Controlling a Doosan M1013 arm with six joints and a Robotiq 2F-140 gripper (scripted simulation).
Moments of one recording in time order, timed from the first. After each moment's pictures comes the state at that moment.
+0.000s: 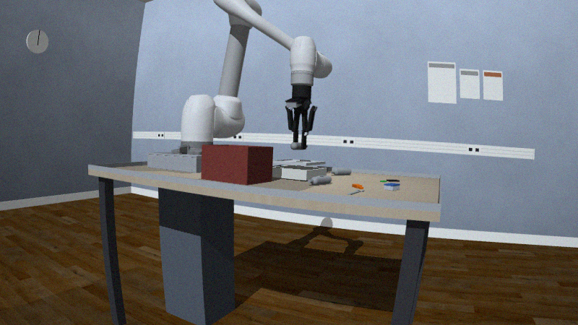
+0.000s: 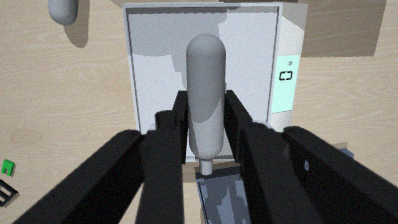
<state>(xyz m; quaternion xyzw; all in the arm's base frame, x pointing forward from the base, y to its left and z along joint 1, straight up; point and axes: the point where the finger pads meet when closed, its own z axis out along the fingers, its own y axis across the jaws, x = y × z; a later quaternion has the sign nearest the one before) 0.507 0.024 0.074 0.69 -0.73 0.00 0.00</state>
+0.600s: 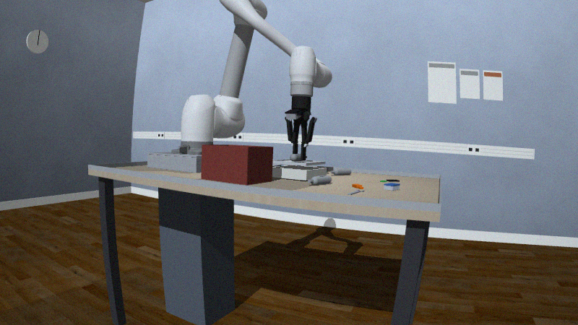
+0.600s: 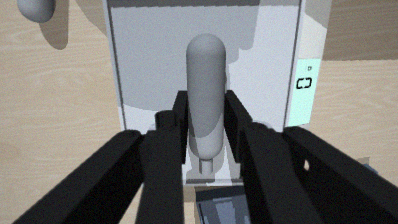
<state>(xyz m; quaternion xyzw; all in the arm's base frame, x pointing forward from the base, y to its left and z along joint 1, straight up) 0.507 0.024 0.031 0.69 -0.73 0.00 0.00</state>
